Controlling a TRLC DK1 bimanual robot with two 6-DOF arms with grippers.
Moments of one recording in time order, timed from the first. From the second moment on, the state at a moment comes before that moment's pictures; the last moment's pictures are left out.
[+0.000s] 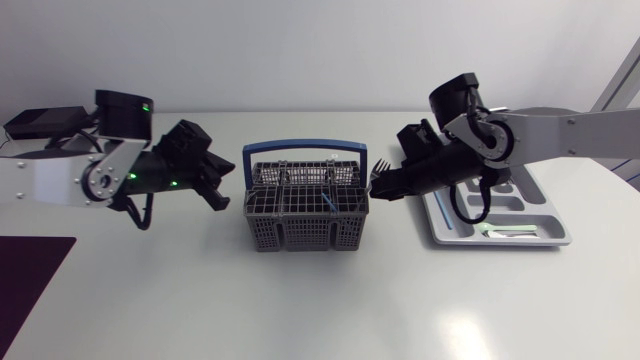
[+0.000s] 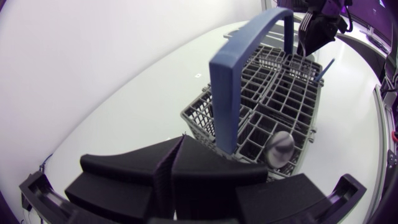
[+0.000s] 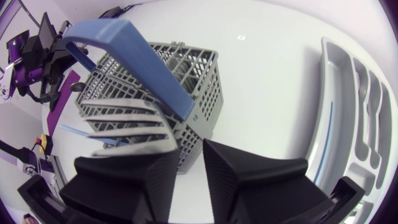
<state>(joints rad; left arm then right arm) -0.17 1.56 0.85 0.08 0.36 0.56 0.30 1.68 1.07 -0.35 -0.36 0.00</state>
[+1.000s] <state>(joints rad) -0.65 1.49 1.09 -0.64 -0.24 0.26 0.25 1.38 1.03 -0.53 -0.33 -0.03</state>
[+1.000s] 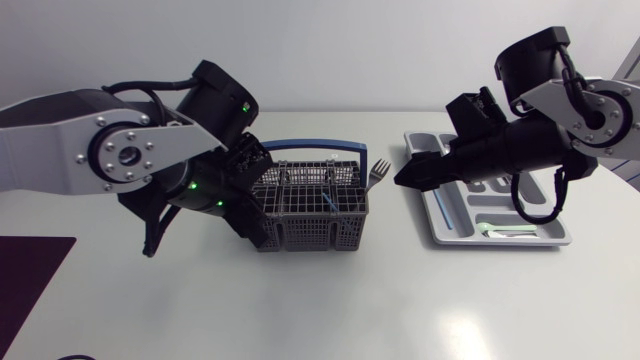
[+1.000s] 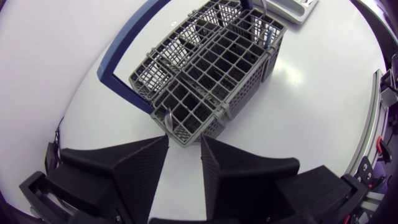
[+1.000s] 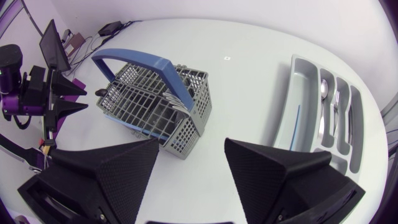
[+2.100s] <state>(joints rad) -0.73 1.60 1.11 -0.56 -0.52 0.20 0.23 1.35 1.00 -0.53 -0.33 -0.04</state>
